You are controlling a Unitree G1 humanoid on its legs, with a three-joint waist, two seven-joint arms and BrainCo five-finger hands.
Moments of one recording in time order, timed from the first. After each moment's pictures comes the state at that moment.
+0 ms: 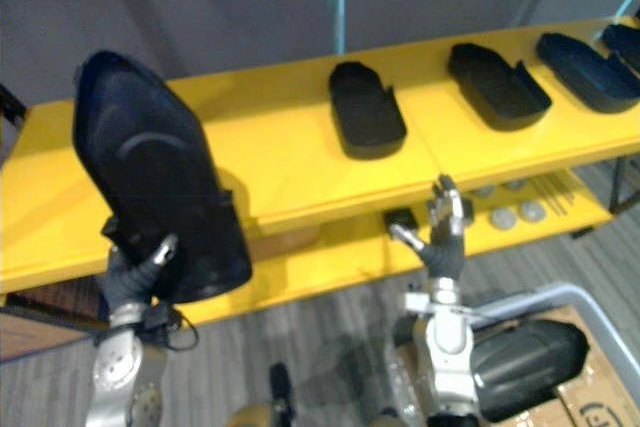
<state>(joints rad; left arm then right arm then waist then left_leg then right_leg) 0.13 0.04 0.17 -0.29 -0.30 -0.02 0.18 0.12 -0.04 -0.01 -0.02 0.23 -0.32 -0.01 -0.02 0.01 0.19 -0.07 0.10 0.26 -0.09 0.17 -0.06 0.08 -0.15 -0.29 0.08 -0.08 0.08</state>
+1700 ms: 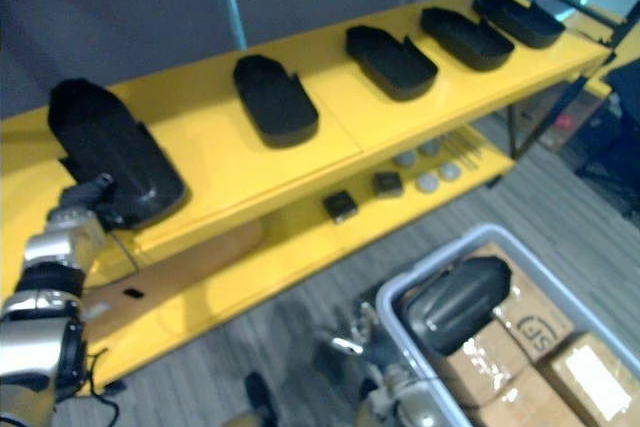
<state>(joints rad) -0.80 0.73 0.09 0.97 -0.38 0.35 0.33 0.27 -0.16 0.34 0.29 0.24 -0.26 0.10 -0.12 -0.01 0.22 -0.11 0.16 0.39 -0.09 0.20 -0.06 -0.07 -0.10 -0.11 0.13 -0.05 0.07</state>
